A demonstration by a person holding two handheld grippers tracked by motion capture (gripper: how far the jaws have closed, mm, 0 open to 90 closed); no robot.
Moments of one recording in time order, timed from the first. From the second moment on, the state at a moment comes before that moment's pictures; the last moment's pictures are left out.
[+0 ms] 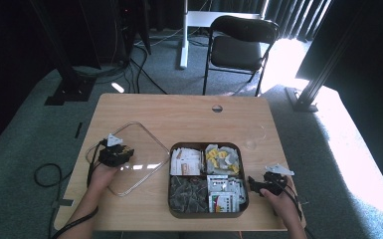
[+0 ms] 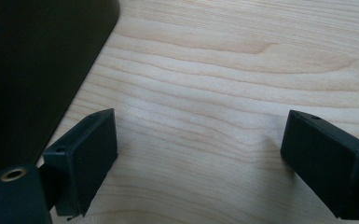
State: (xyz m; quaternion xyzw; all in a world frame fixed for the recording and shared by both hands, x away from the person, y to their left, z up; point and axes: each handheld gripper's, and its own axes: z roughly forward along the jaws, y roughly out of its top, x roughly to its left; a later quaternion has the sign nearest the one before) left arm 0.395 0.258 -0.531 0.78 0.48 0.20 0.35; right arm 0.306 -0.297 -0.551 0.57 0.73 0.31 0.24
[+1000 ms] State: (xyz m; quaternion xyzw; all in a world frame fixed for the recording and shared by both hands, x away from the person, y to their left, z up) left arm 0.372 0.264 -0.516 0.77 0.45 0.14 0.42; right arm 0.306 -0.297 -0.551 0.57 0.73 0.31 0.24
